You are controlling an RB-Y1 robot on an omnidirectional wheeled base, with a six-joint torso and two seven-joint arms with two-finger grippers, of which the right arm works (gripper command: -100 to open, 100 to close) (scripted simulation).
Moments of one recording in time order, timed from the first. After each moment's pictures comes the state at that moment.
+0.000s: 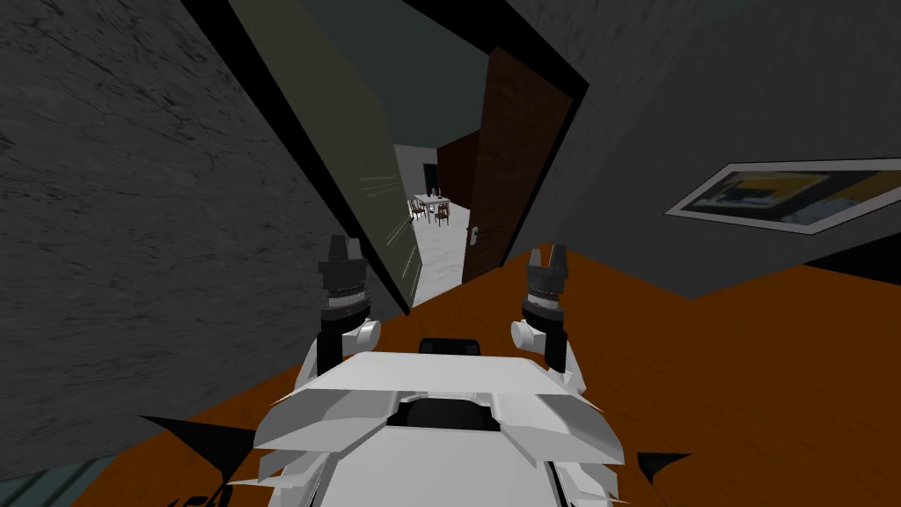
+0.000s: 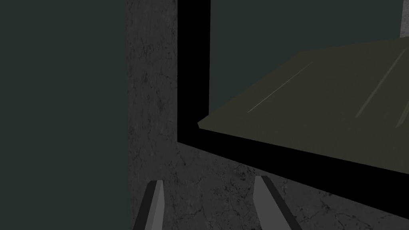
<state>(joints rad) 0.43 -0.02 -0.04 -2.21 -0.04 -0.61 0.14</state>
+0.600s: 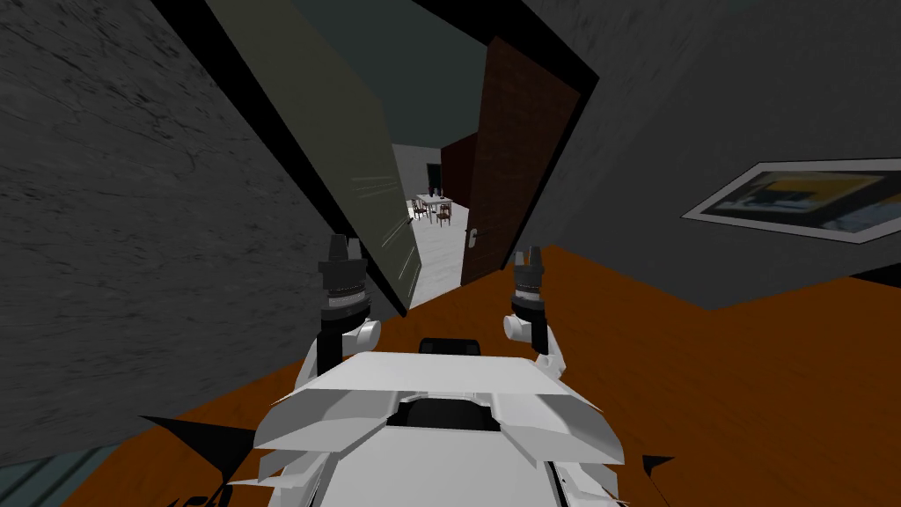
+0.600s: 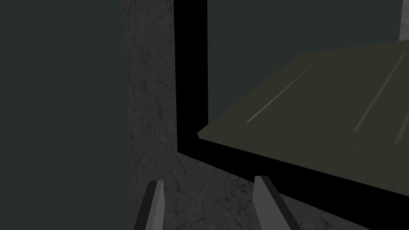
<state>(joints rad) 0.33 -0.04 -0.02 -2.05 -0.03 -0.60 0.11</state>
